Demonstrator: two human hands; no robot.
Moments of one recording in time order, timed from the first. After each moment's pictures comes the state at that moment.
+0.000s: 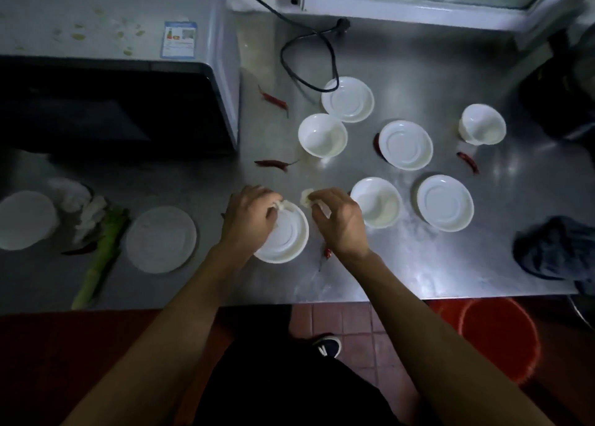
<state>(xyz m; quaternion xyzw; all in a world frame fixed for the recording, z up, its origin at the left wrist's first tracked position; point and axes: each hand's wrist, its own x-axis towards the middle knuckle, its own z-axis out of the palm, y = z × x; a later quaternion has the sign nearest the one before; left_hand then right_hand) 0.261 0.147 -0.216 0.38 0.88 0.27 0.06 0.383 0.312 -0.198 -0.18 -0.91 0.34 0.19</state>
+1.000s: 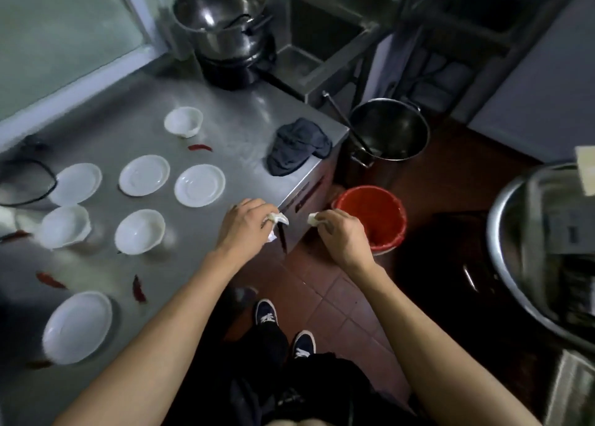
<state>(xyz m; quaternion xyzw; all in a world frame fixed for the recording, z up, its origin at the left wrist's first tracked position) 0.608 0.374 -0.151 0.75 0.63 0.20 0.10 0.839 0.379 -0.169 -0.55 -0.74 0.24 0.30</state>
